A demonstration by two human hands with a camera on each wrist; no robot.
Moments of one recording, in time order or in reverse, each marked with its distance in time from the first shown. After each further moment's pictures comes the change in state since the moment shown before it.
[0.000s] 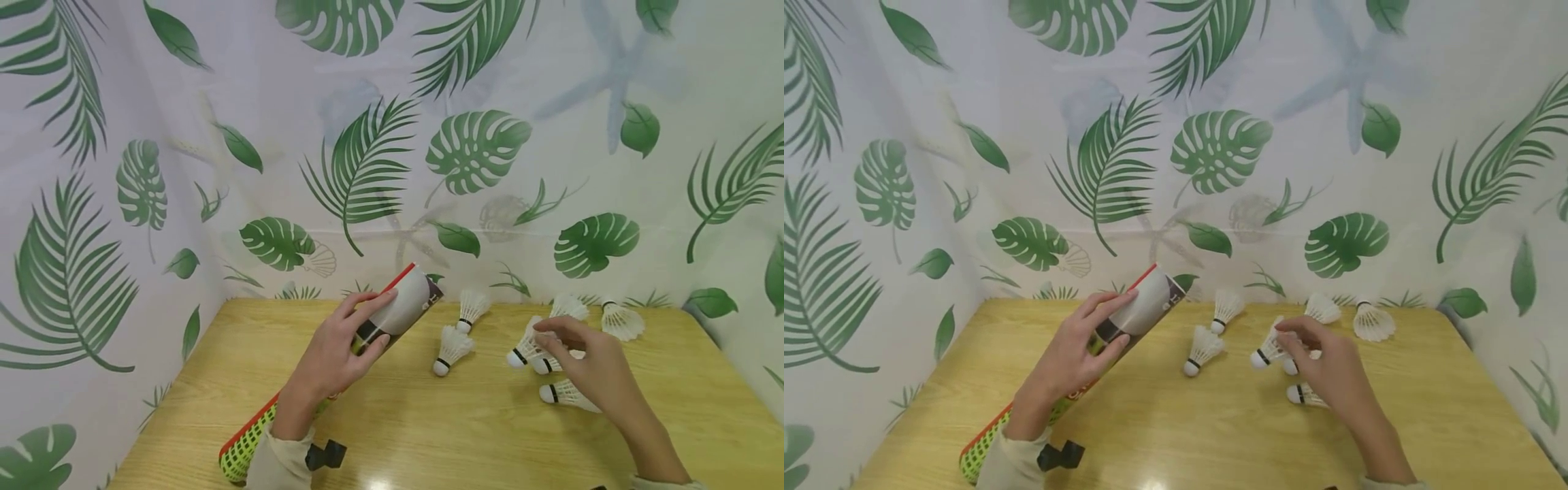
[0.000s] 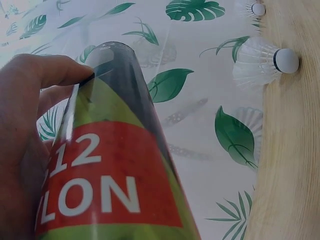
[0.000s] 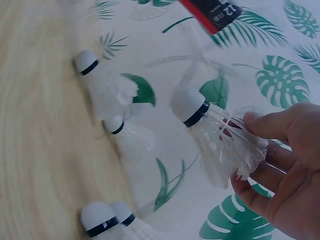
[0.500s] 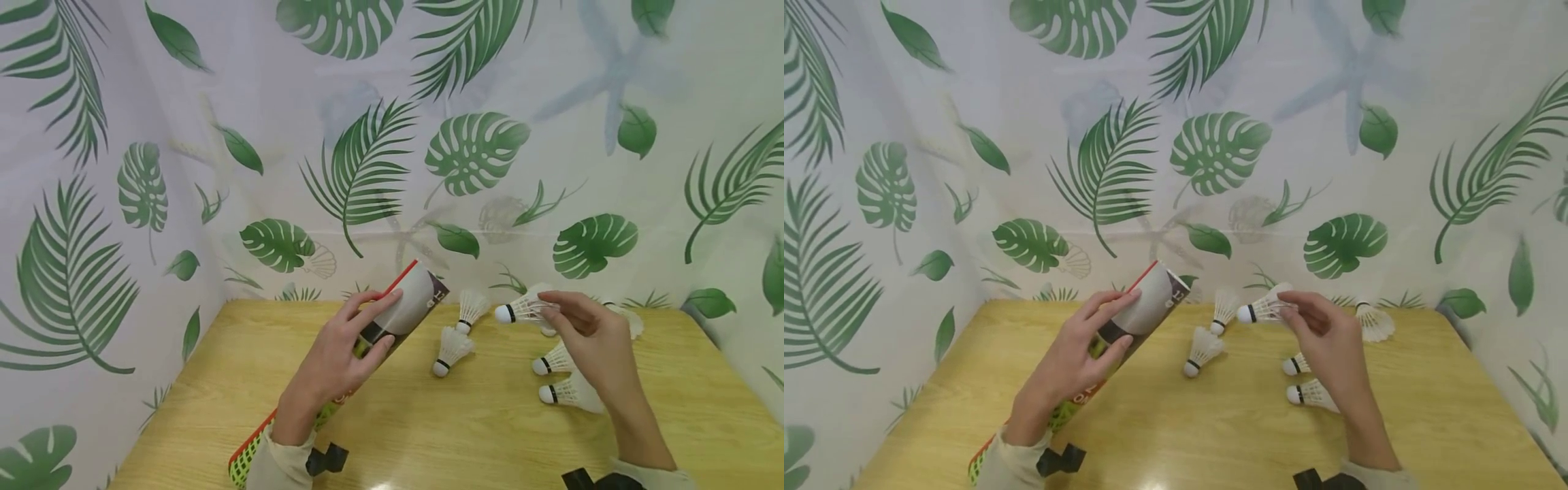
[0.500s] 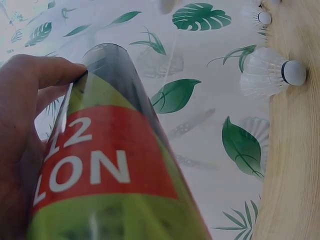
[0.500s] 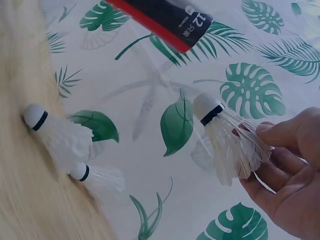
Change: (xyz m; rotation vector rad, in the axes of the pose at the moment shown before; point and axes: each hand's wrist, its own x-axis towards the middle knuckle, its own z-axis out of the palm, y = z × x) left_hand 0.001 0.012 -0.002 -0.060 0.019 0.059; right_hand 0.018 -0.022 -0.005 0.247 0.172 0.056
